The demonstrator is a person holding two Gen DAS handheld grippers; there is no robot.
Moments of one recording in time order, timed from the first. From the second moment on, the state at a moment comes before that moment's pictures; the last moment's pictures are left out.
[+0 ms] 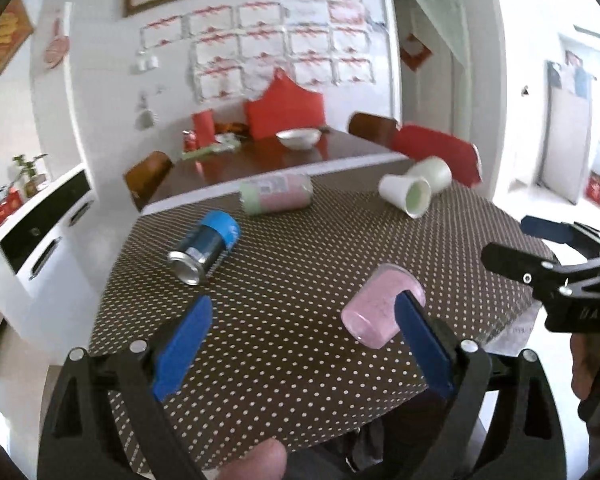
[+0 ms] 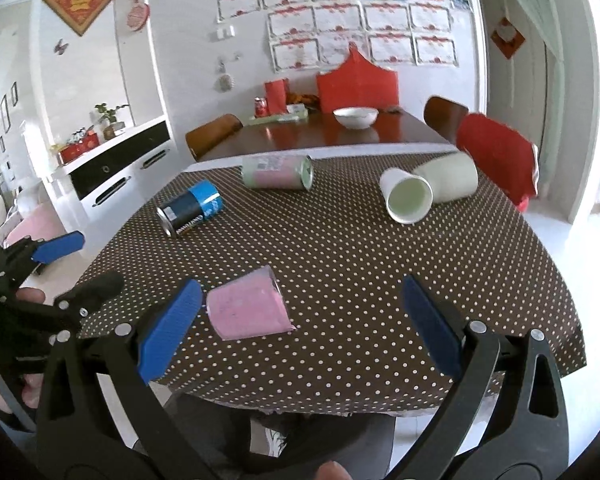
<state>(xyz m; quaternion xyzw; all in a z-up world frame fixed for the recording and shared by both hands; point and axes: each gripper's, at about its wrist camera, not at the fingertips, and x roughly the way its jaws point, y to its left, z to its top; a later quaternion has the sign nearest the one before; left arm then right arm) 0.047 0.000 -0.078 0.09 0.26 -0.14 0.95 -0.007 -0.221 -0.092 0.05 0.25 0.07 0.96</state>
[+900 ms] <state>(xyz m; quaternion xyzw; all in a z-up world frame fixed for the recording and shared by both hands) 0.001 0.035 -0.059 0.00 0.19 -0.02 0.98 -0.003 -0.176 -0.085 -0.14 0.23 0.19 0.95</state>
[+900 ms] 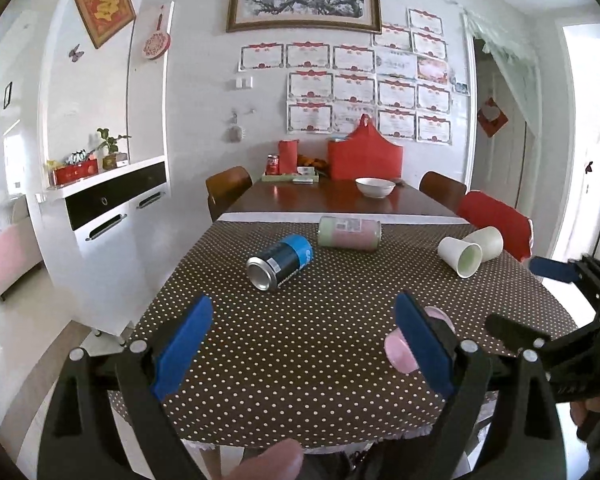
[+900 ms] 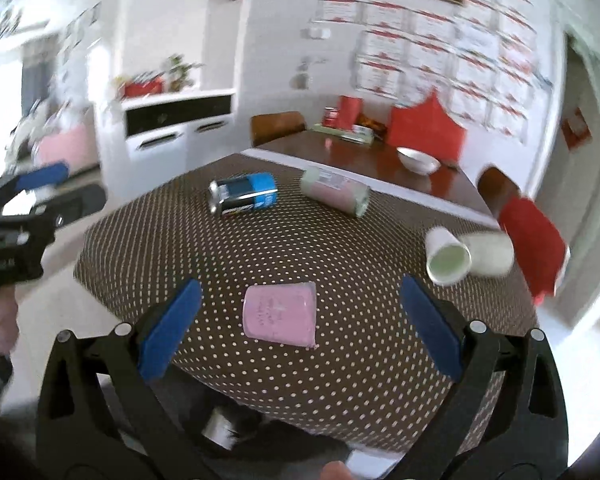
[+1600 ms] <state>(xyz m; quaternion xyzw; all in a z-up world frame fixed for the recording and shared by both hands) 0.042 0.036 -0.103 0.00 0.26 0.02 0.96 0.085 -0.139 -0.138 -0.40 0.32 0.41 0.75</state>
